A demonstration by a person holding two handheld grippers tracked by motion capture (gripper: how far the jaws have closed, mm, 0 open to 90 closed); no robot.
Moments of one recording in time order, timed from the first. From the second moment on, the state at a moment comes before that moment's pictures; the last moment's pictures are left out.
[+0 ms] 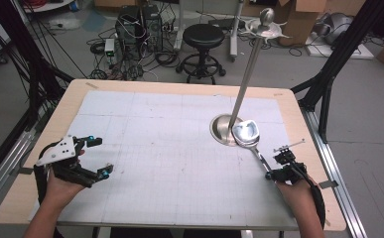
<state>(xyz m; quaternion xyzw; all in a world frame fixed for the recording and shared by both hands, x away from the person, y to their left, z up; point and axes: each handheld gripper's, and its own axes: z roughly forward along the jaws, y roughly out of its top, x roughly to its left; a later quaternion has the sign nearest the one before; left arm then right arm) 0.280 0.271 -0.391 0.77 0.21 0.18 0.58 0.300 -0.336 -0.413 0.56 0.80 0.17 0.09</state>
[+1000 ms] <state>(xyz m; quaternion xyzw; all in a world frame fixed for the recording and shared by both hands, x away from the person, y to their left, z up) 0.281 0.272 -0.391 0.77 0.21 0.18 0.58 0.304 -0.273 -0.401 0.37 0.91 0.19 0.06</state>
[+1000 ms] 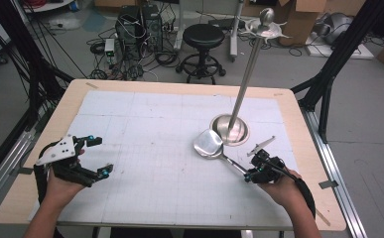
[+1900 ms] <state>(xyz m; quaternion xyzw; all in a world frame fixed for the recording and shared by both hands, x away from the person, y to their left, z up) 0.280 0.274 -0.389 0.76 0.20 0.18 0.59 0.328 -0.182 -0.392 0.24 0.96 0.16 0.03</state>
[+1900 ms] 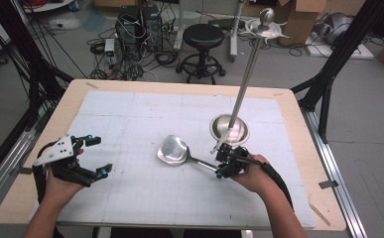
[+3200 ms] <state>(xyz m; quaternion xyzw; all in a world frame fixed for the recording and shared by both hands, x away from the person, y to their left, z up) 0.280 0.274 -0.389 0.76 0.20 0.18 0.59 0.342 -0.057 -0.404 0.09 0.98 0.17 0.00</state>
